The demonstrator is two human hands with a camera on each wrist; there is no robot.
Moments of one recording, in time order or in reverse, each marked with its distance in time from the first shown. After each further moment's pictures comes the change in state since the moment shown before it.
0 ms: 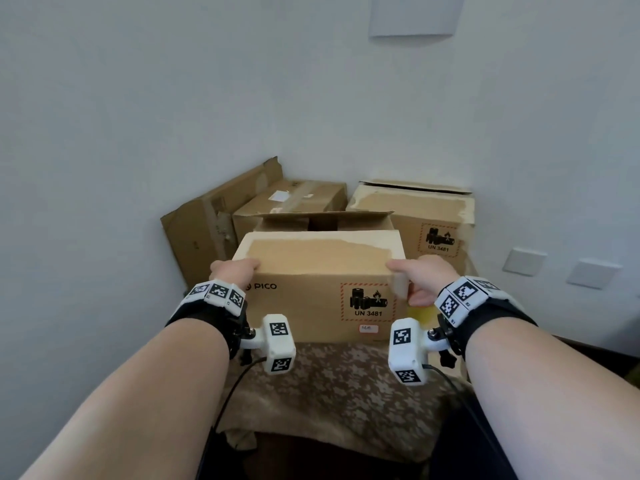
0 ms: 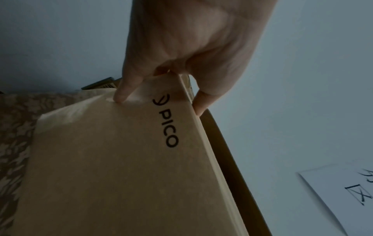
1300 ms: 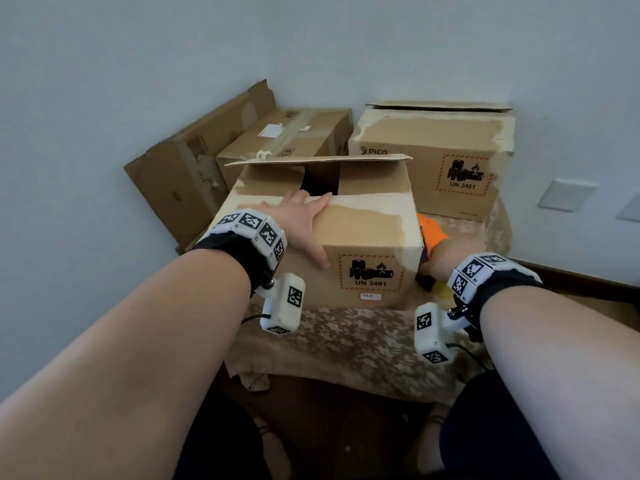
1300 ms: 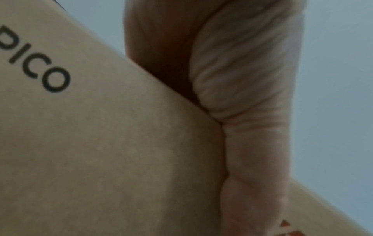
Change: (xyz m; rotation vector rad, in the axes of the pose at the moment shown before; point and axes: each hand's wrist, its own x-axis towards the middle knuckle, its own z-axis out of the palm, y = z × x) left_hand -0.031 0.040 0.082 1.393 -0.451 0.685; right_hand 0.069 0.056 0.021 -0.864 -0.109 -0.056
